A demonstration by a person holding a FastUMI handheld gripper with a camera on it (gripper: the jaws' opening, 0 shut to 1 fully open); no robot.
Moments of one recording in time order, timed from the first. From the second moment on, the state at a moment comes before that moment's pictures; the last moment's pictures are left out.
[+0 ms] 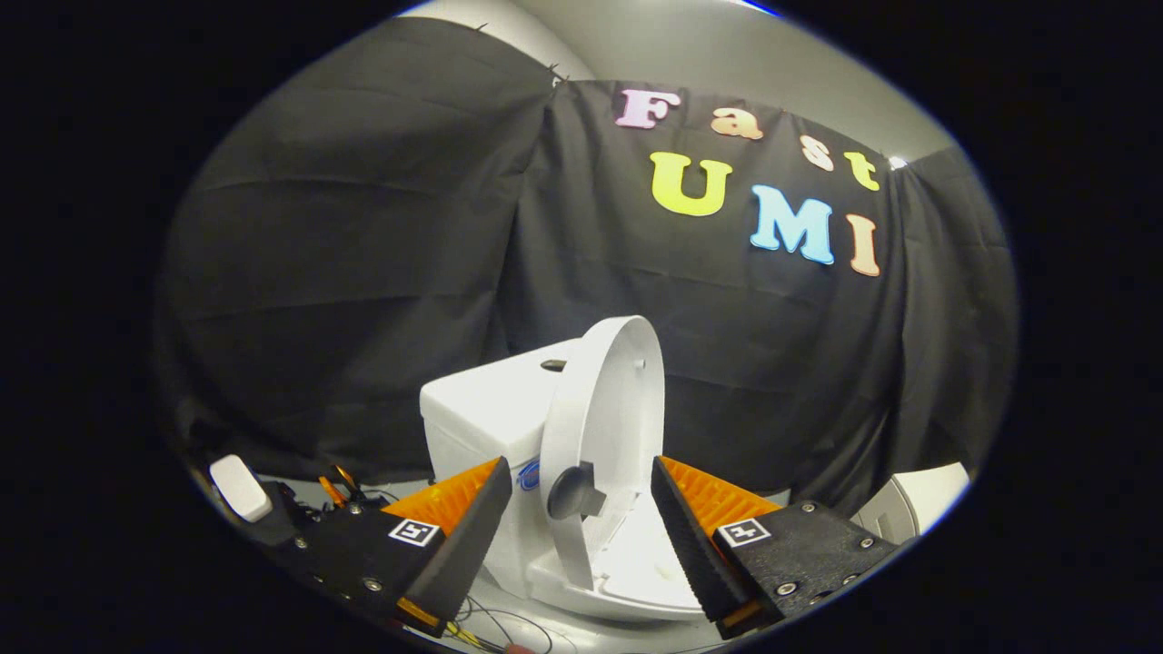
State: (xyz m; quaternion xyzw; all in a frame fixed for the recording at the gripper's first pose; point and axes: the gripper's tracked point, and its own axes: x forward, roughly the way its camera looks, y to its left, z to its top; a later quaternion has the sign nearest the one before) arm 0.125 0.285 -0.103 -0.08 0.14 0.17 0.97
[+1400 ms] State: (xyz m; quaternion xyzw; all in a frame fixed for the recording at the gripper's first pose) arm 0.095 -0.042 -0.017 0.03 0.01 0.04 1.00
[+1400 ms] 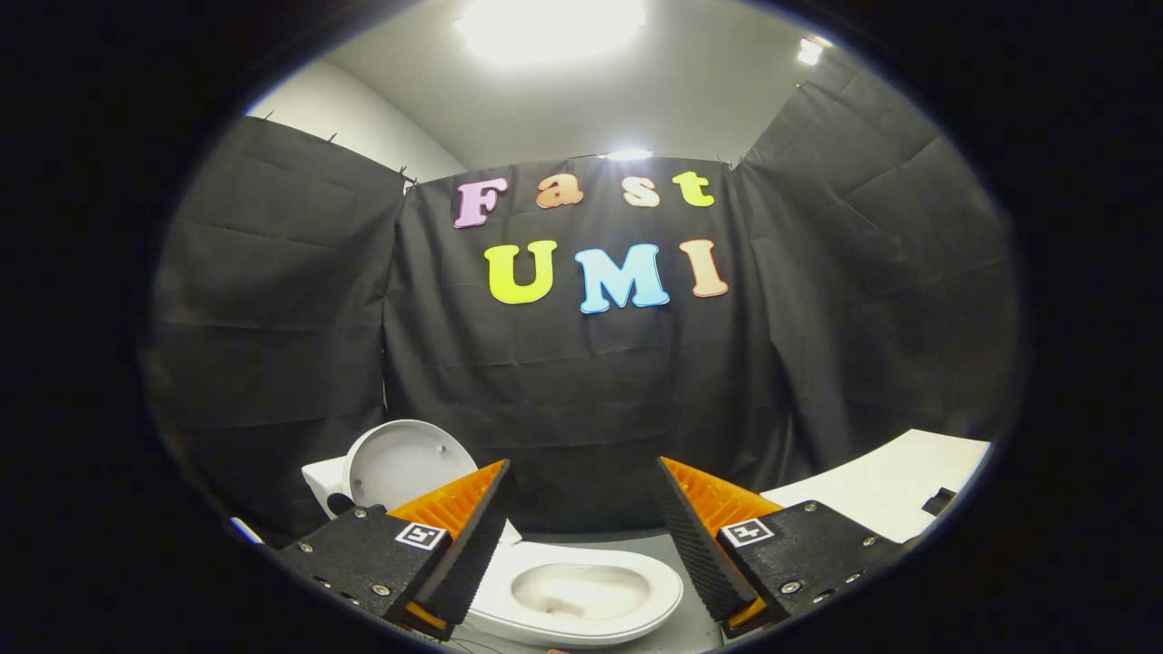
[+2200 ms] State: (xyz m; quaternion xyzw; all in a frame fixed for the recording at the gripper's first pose) arm 0.024 -0.064 0.005 0.02 -0.03 0.03 1.00
